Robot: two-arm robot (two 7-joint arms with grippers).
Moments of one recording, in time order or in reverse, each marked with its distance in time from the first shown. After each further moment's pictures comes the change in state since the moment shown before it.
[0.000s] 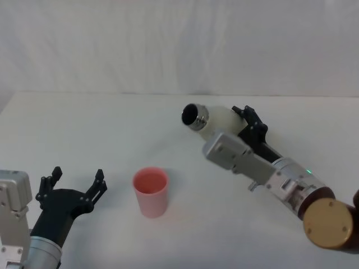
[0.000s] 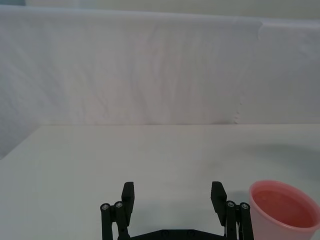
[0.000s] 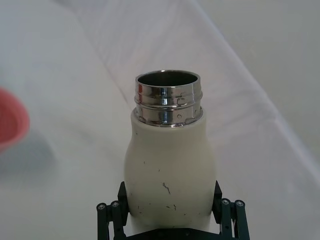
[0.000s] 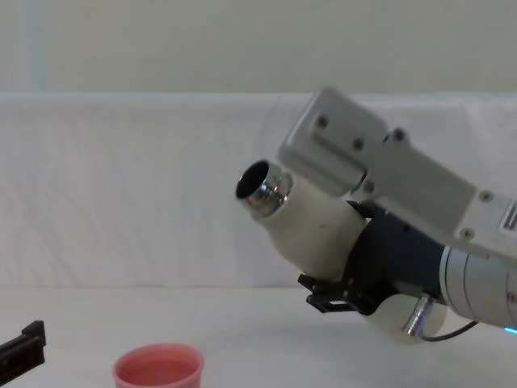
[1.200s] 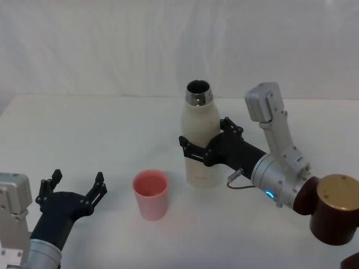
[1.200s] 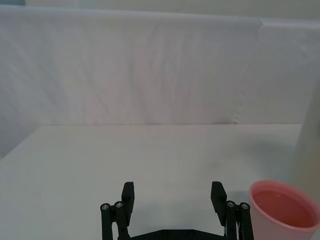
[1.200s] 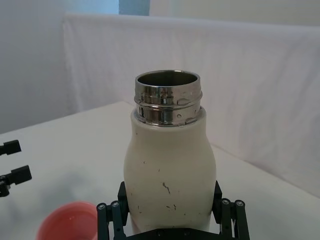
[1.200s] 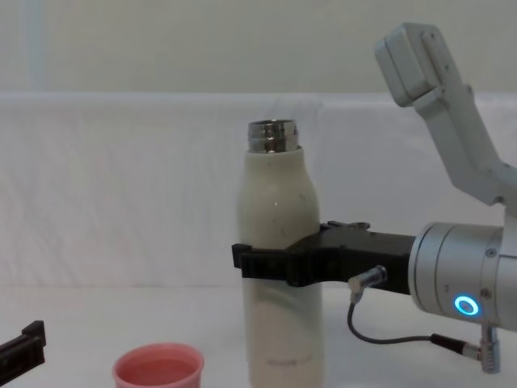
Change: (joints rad) left arm 0.000 0.000 0.000 0.000 0.000 0.000 0.000; right arm 0.049 -0.144 0.149 0.142 0.636 0.043 0.213
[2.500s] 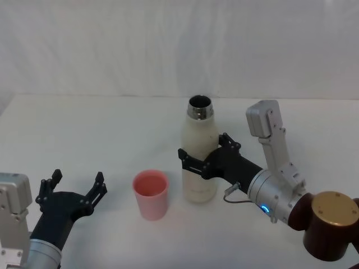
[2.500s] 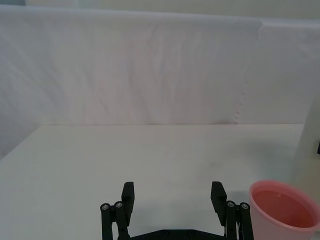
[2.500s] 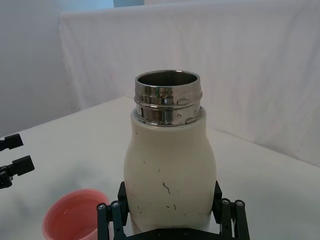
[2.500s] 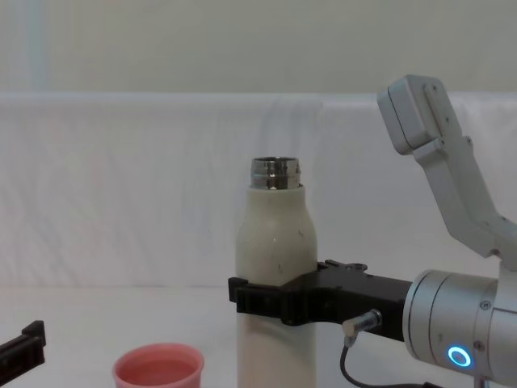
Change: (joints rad) left arm 0.000 0.000 0.000 0.000 0.000 0.000 0.000; right arm -0.014 0.041 -0.062 0.059 0.128 -0.047 -0.077
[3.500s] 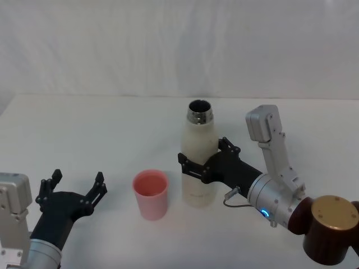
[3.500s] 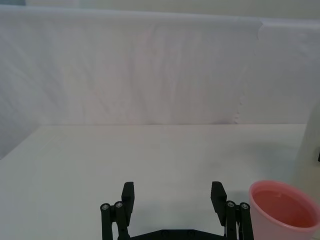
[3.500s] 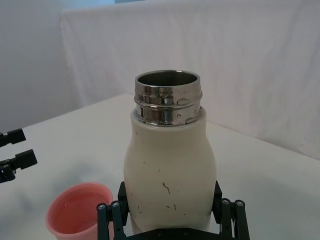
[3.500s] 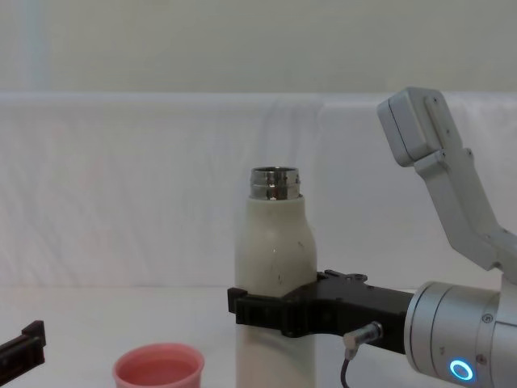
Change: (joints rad) left arm 0.000 0.000 0.000 0.000 0.000 0.000 0.000; right arm 0.008 0.051 -0.055 0.005 0.068 -0.014 -0.045
